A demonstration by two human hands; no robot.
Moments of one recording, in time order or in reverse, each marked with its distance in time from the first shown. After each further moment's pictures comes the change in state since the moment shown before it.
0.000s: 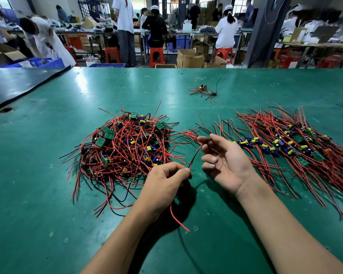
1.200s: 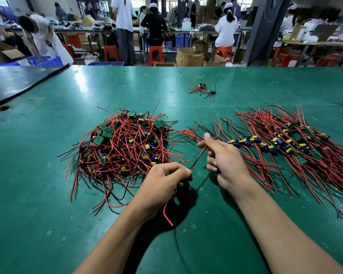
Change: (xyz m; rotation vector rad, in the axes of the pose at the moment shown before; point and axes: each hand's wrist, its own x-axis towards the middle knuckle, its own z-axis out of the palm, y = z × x) left_hand -0.001 0.009 -0.002 -0.012 -0.084 -0.073; right_hand 0.011 0.015 -0.008 -0.358 0.198 -0.324
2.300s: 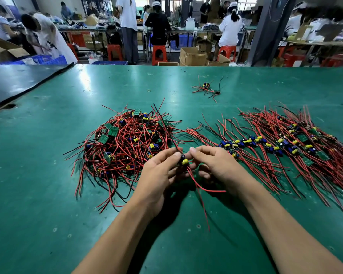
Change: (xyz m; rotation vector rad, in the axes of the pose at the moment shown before) left_hand 0.006 0.004 -0.004 -0.572 0.135 -0.096; right_hand -0.014 -0.002 0.005 -0.286 -0.358 0.063
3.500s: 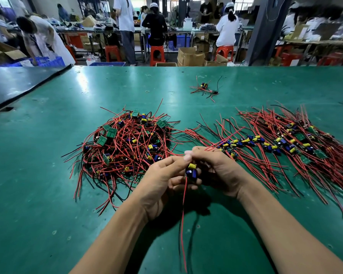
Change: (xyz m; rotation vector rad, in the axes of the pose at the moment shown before) left_hand -0.008 0.006 0.002 0.065 -0.190 -0.111; right_hand -0.009 -0.007 0.008 0.180 -0.217 0.025
